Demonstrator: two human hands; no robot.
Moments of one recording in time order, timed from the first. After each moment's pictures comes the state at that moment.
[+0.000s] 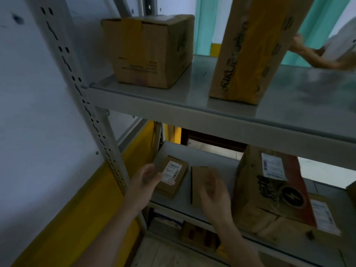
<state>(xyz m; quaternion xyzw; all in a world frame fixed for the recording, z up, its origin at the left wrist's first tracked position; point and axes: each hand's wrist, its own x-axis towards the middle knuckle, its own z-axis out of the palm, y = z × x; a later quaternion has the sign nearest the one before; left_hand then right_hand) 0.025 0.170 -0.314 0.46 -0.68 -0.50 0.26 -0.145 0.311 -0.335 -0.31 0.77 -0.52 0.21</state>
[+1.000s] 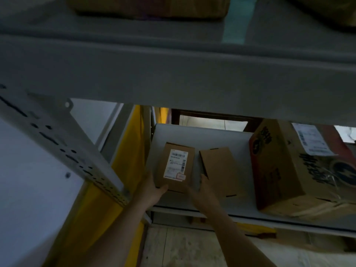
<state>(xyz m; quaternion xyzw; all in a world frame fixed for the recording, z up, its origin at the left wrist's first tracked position) -0.004 0.011 -0.500 0.44 -0.76 -0.48 -0.01 -0.129 0.165 -0.496 -0.18 0.84 -0.37 0.35</state>
